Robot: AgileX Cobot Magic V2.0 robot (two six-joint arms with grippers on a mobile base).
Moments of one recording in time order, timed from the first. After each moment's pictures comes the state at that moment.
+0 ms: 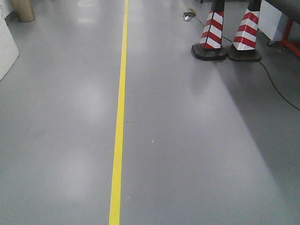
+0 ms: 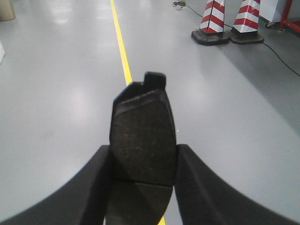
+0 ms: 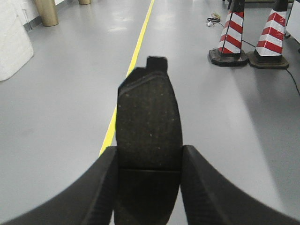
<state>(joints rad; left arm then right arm) -0.07 0.29 -0.42 -0.07 0.57 0.07 0.17 0.41 -0.48 -0.07 0.46 0.10</state>
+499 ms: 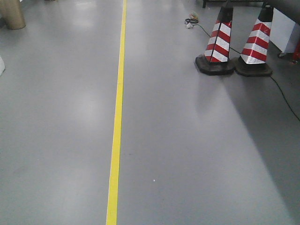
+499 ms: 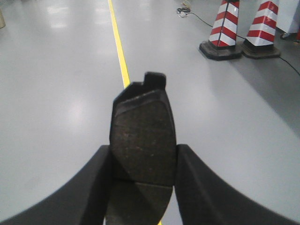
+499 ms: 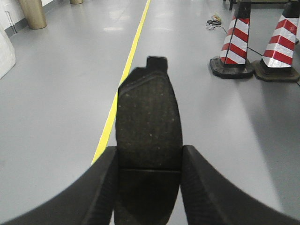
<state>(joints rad) -0.07 0.29 -0.42 -0.07 0.57 0.07 0.17 0.41 -0.48 -0.07 0.48 0.10</state>
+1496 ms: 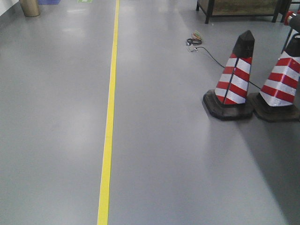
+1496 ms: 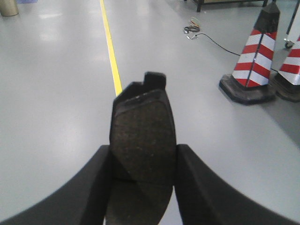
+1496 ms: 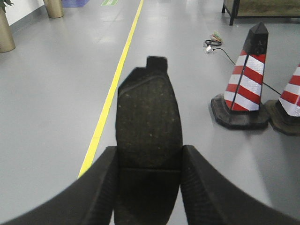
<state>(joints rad) -0.07 0.29 -0.42 -0.07 0.56 0.07 0.17 0.41 -0.48 -0.07 0.48 0.10</state>
